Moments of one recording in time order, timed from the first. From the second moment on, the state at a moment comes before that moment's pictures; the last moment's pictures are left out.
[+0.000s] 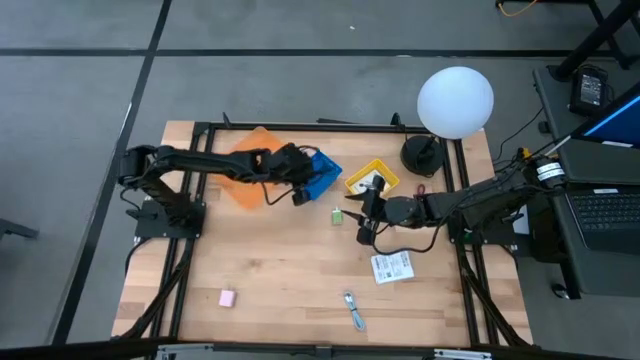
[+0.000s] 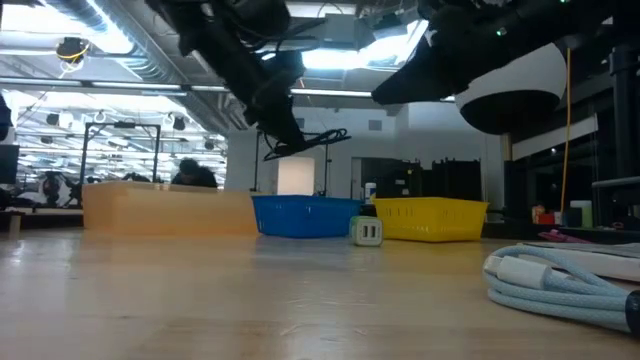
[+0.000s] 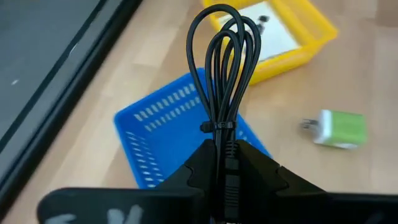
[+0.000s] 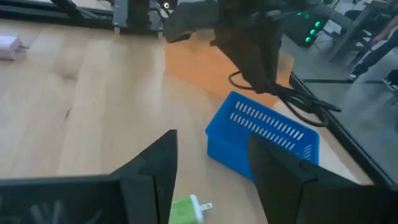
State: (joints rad) left arm 0.23 1.54 1.01 -0.23 -0.18 0.00; right arm 0.19 1.36 0.66 0.29 0.50 -0.02
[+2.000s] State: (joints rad) left arm 0.29 1.77 1.10 -0.24 -0.21 -0.10; right arm 0.09 1.36 0.70 0.32 0.50 -0.12
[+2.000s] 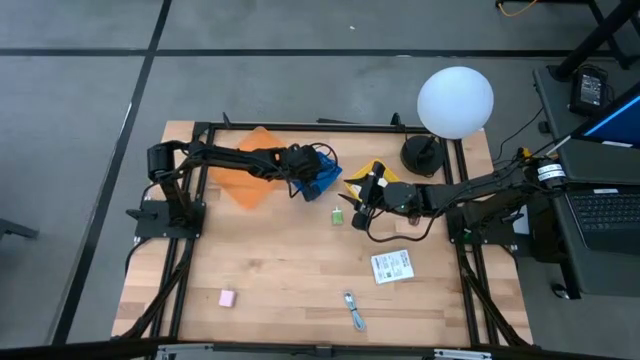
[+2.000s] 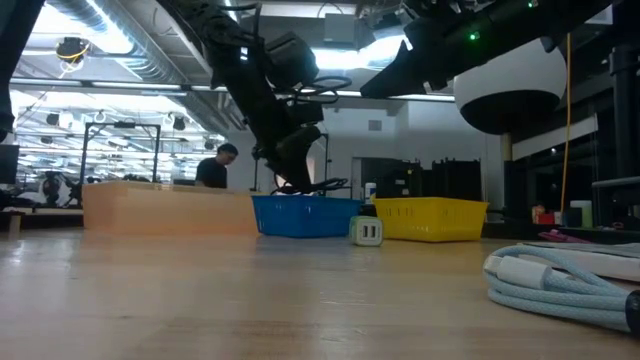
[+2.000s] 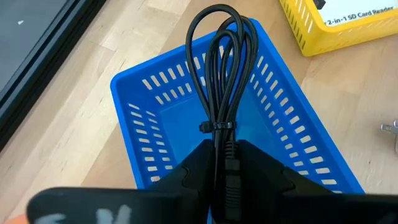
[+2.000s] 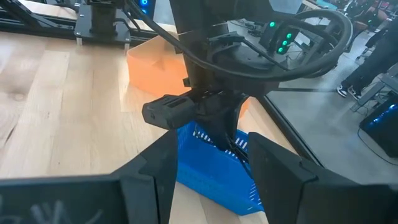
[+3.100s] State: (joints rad) left arm 0.28 1.64 1.10 -0.26 -0.16 0.00; right arm 0.09 1.36 0.70 0.32 0.50 -0.12
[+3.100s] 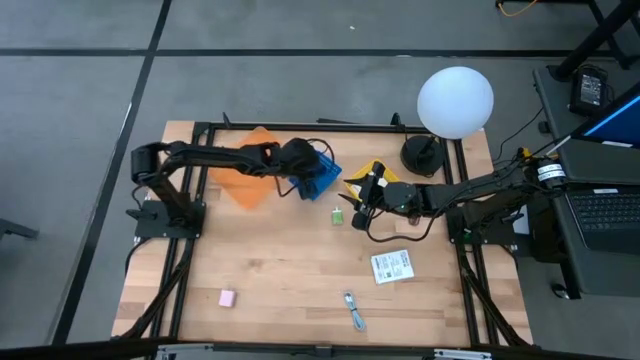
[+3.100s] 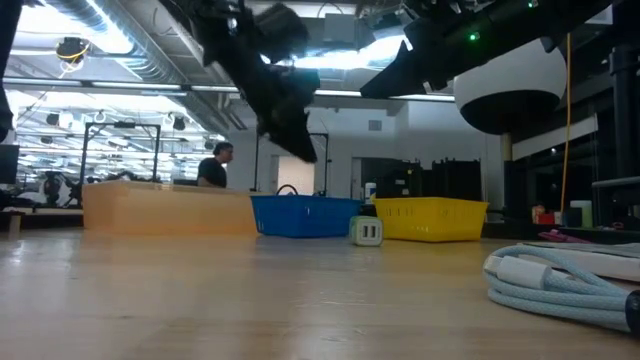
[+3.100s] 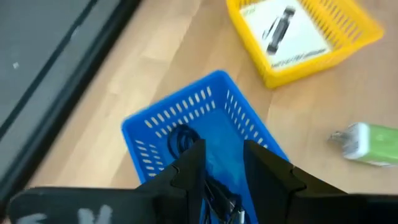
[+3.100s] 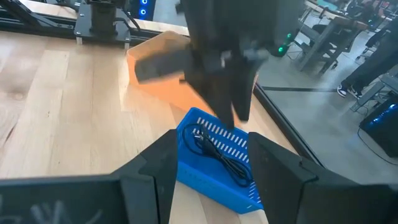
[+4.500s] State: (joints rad) left arm -0.07 1.21 0.51 0.20 -0.10 0.13; right arm 0.09 1.29 0.70 0.15 0.51 0.02
